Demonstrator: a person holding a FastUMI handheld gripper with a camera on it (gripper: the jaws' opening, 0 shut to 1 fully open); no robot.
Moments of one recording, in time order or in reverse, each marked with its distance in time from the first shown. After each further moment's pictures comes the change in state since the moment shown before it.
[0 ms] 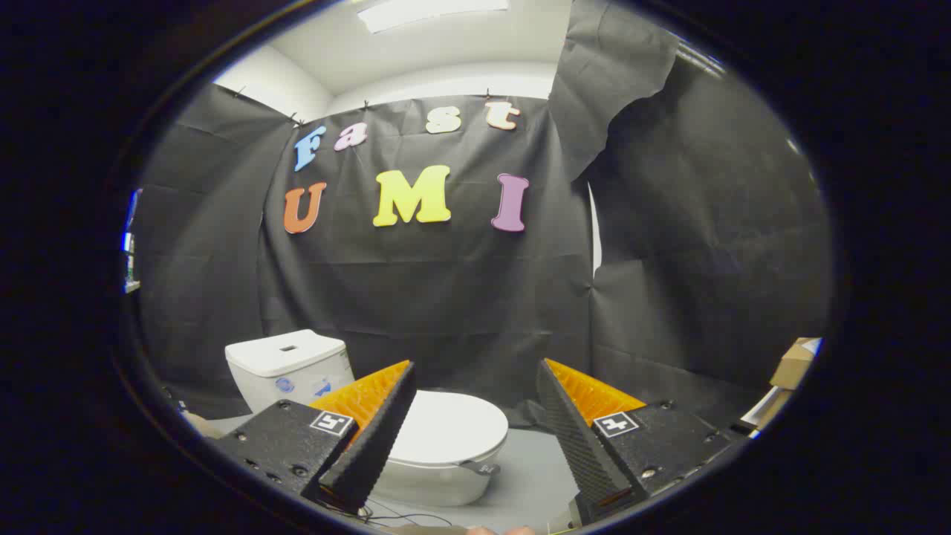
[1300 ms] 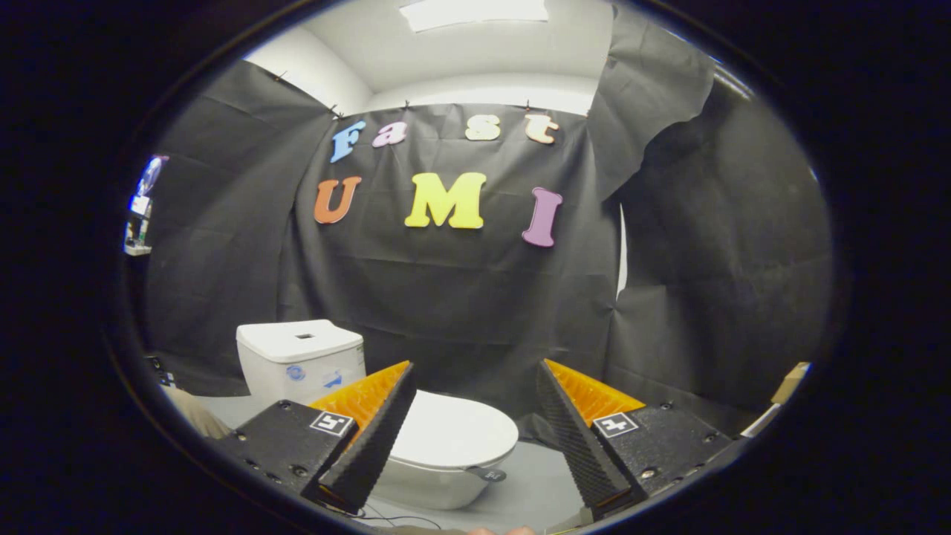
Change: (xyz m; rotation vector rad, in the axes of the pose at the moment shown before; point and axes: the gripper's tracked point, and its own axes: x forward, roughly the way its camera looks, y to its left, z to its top) arm 0.005 0.038 -0.021 -0.129 -0.022 0.064
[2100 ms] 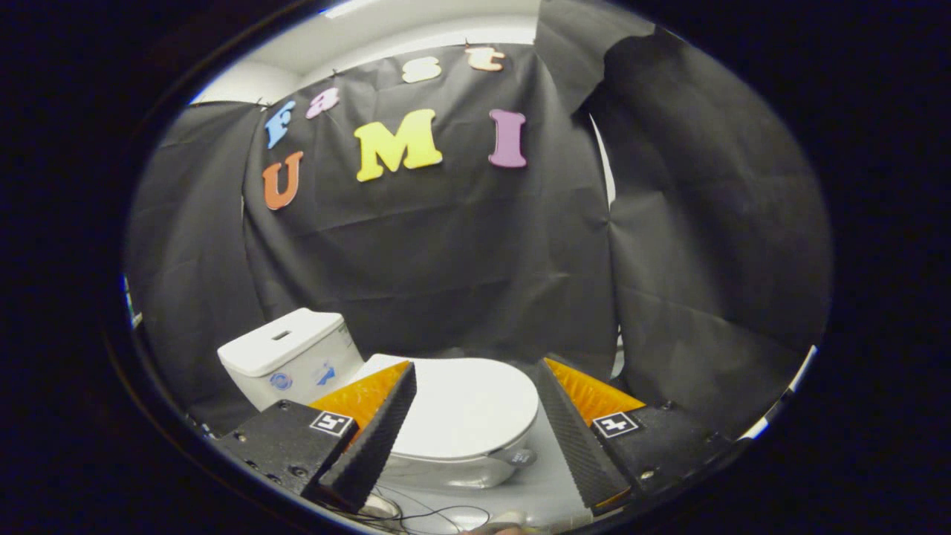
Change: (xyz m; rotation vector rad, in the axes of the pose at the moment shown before) arm 0.089 -0.021 -0.054 0.275 0.326 -0.023
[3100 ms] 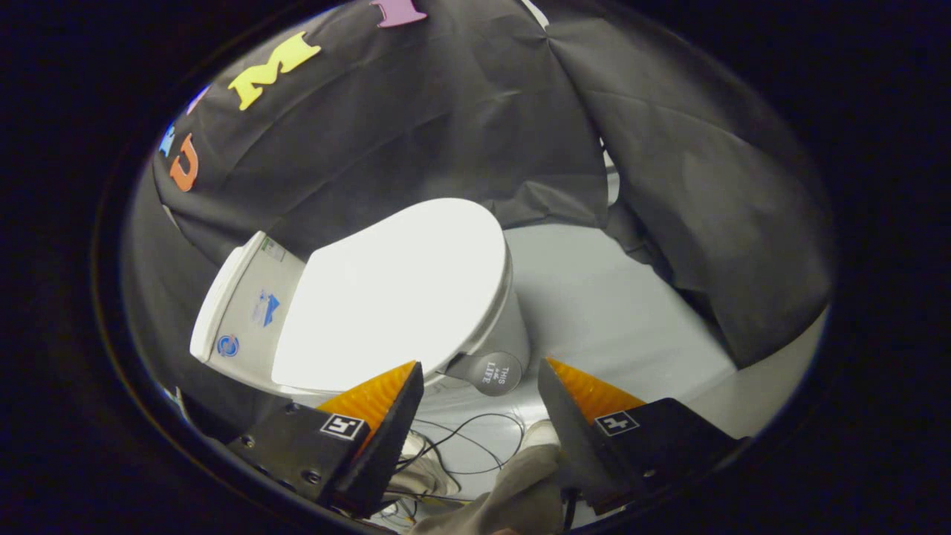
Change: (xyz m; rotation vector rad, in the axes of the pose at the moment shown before) arm 0.089 -0.071 -0.171 0.339 0.598 -0.073
